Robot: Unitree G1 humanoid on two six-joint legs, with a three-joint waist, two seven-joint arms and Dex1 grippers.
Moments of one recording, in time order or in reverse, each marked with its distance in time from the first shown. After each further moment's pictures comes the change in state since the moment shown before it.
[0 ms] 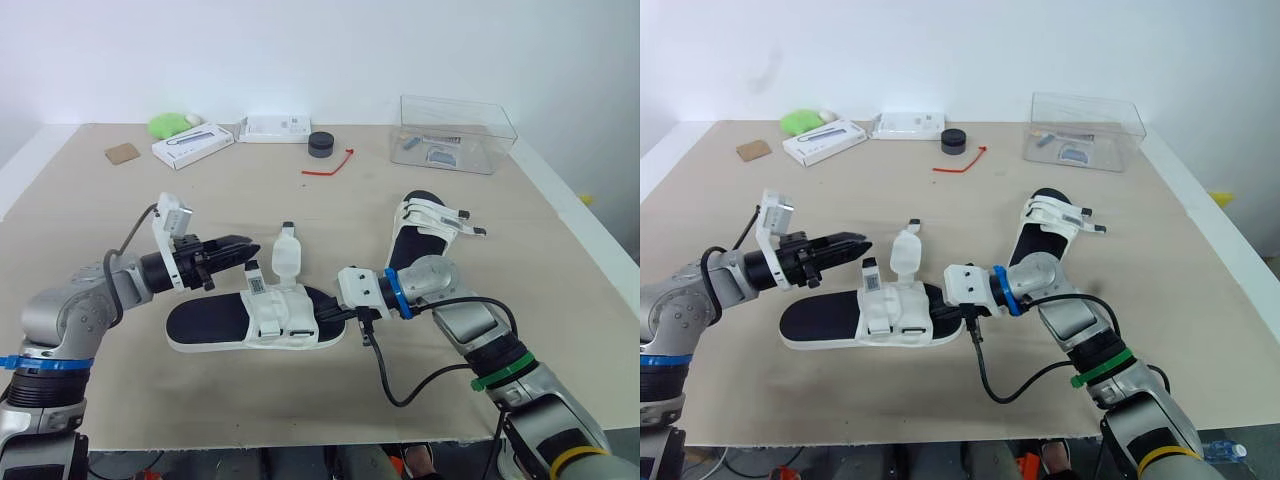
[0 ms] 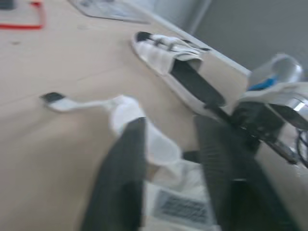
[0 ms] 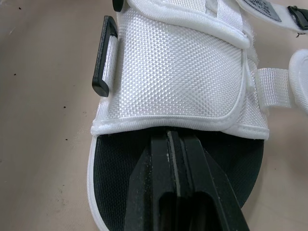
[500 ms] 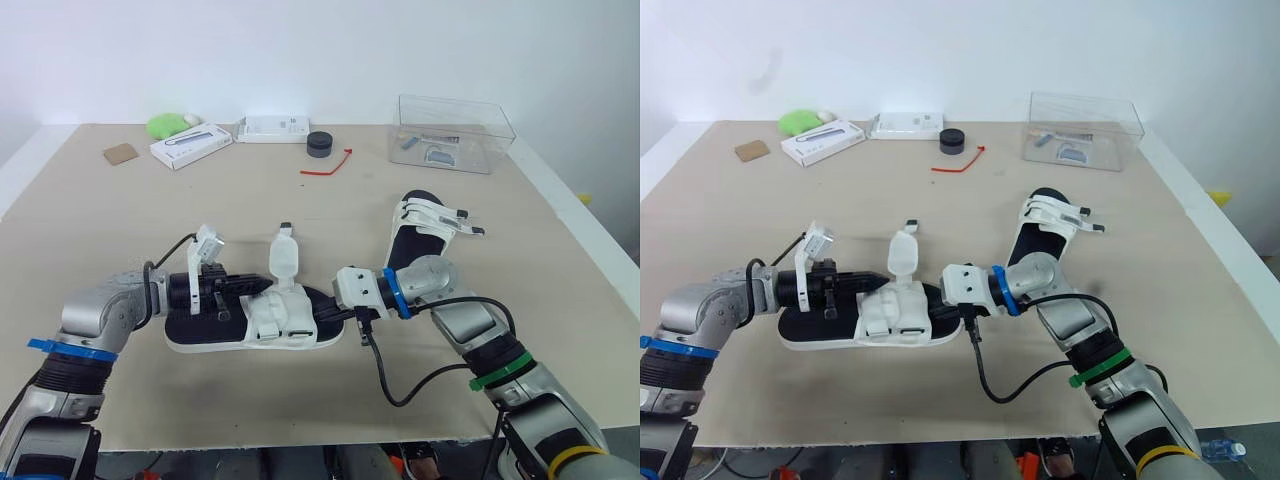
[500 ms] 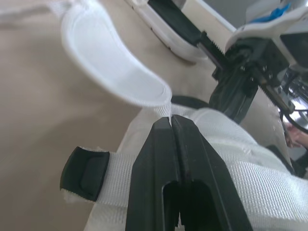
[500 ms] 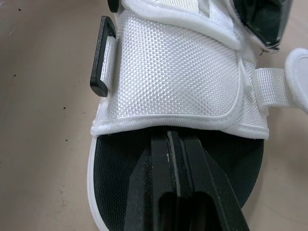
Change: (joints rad) left arm -0.054 -0.011 -0.157 0.164 0.139 0.048 -0.177; right arm -0.002 0.007 0.001 0.003 -0.001 0.001 -0.001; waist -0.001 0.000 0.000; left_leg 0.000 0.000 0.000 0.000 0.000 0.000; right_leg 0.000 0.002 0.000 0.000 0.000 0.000
